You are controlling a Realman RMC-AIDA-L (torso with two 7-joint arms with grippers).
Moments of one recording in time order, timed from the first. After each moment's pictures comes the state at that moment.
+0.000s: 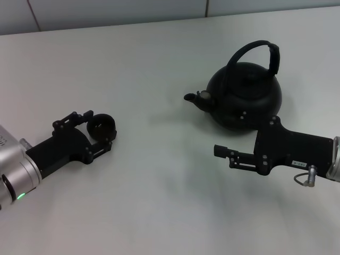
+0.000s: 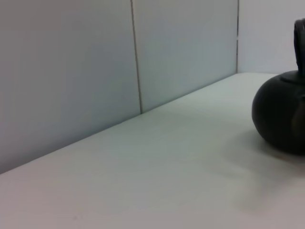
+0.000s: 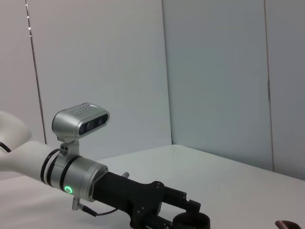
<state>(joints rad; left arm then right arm) -0.49 -2.08 1.21 0.16 1.13 1.07 -0.55 0.38 2.08 -0.58 -0.41 -1.91 -1.65 0.84</state>
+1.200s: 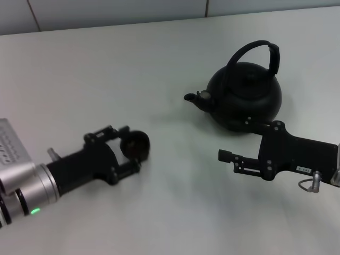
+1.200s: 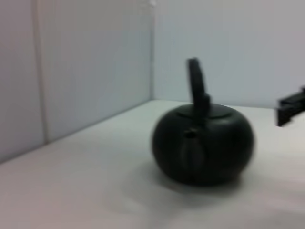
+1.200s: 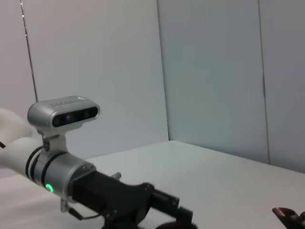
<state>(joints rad) -0.49 -2.08 1.30 0.16 1.14 1.22 -0.58 0.35 2.08 -0.58 -0.41 -1.91 -1.65 0.84</state>
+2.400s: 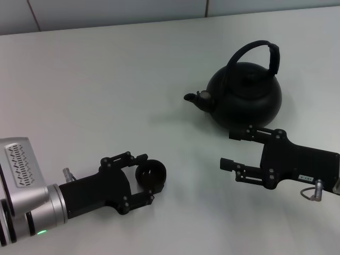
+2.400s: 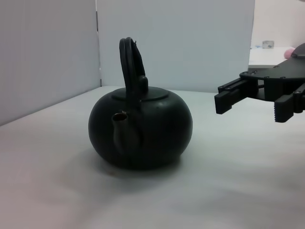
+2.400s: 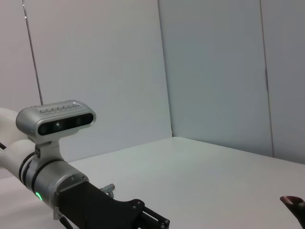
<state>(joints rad) -0.41 -2.08 1.59 0.29 1.13 1.23 -0.68 0.33 2.08 -0.58 -0.40 -1.92 -1.66 0.84</state>
